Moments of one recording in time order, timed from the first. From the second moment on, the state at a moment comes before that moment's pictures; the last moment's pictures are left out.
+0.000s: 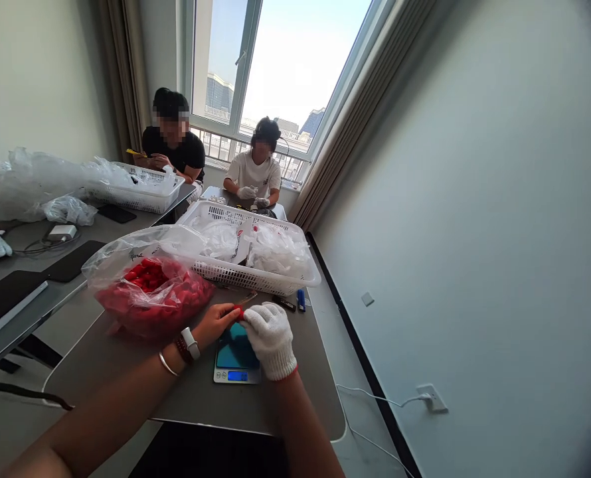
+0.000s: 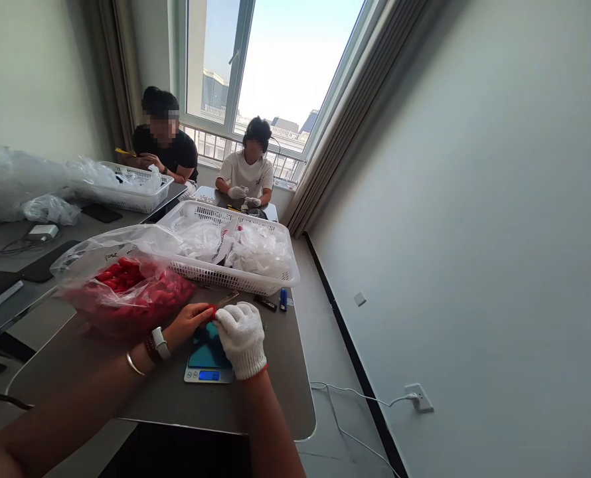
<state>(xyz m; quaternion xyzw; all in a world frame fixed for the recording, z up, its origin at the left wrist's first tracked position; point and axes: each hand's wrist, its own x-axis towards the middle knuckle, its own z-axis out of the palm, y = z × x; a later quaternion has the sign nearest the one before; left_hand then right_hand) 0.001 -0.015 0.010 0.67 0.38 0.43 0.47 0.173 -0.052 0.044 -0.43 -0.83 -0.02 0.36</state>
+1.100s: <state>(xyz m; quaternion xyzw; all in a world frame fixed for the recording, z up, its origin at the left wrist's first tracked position) -0.001 -0.013 0.006 0.69 0.44 0.47 0.33 0.139 -0.067 0.040 -0.50 -0.77 -0.06 0.39</state>
